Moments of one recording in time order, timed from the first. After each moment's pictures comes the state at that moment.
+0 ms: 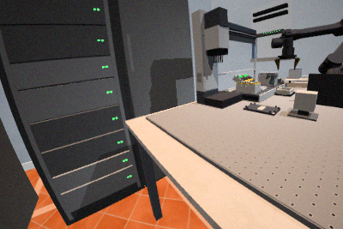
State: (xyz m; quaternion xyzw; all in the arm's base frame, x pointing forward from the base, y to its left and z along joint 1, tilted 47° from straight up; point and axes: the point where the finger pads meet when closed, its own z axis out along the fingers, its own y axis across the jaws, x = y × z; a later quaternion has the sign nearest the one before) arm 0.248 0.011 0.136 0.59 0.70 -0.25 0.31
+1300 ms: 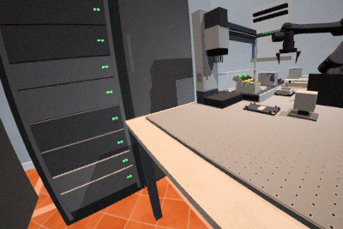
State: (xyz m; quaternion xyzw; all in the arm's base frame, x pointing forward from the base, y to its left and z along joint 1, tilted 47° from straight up) arm 0.240 0.038 0.167 0.55 0.74 -0.28 0.29
